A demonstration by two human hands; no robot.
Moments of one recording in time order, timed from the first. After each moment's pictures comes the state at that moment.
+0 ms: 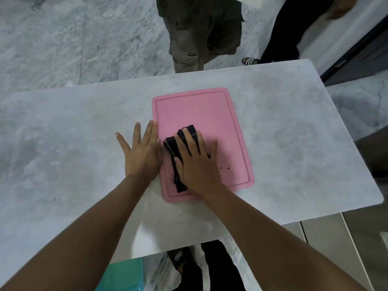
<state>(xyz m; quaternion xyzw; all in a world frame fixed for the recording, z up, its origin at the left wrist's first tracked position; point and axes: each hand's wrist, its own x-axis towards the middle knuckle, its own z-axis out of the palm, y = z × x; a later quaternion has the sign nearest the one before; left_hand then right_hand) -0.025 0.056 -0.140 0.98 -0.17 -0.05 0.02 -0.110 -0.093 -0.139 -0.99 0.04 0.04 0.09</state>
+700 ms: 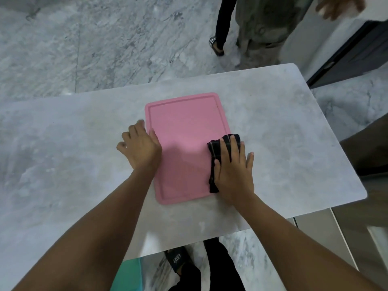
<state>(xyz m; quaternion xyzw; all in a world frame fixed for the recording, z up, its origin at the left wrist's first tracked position) -0.012 0.010 -0.123 0.99 0.04 0.03 0.14 -0.162 -0.177 -0.130 -0.97 0.21 0.04 0.09</state>
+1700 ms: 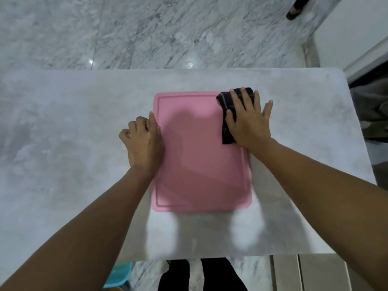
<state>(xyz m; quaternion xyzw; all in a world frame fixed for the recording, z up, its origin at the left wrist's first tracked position) -0.001 0.012 -0.146 1.00 -0.02 0.08 0.00 0.001 -0.263 -0.139 -0.99 0.08 0.02 0.07</state>
